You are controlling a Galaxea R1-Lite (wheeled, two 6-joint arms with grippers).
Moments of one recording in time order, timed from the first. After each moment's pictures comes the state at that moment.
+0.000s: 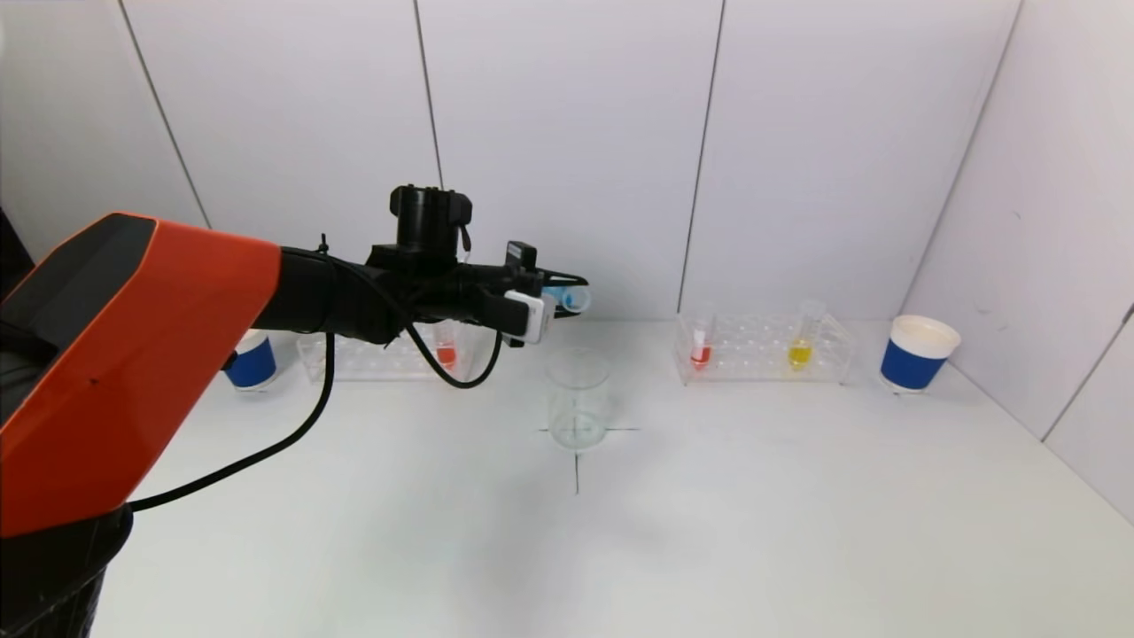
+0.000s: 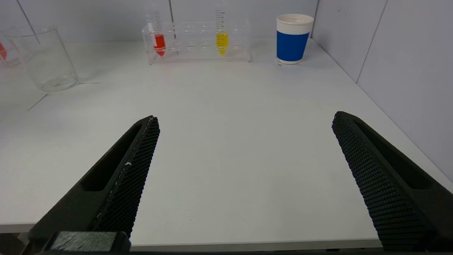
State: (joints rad) left arm -0.38 2.23 -1.65 -0.30 -0.79 1.59; right arm 0.00 0.00 0.00 0.00 -0.02 0.03
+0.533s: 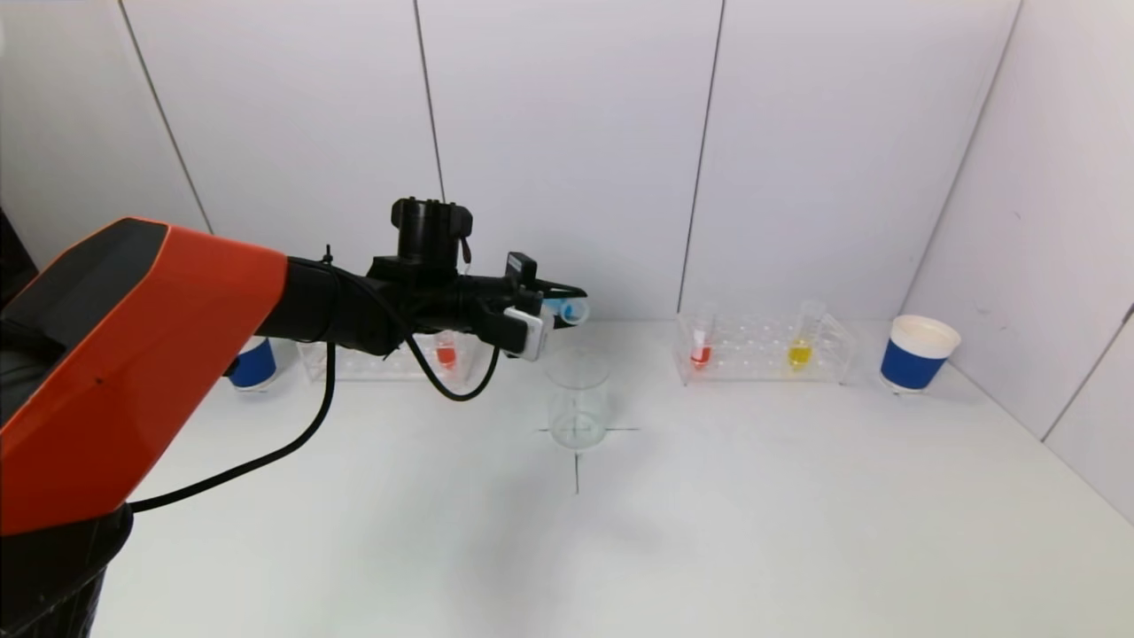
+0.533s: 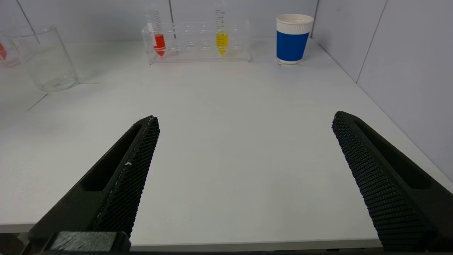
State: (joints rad) left arm -0.38 2.23 -1.60 -0.33 -0.78 1.65; right arm 0.00 0.00 0.00 0.00 -0.02 0.03
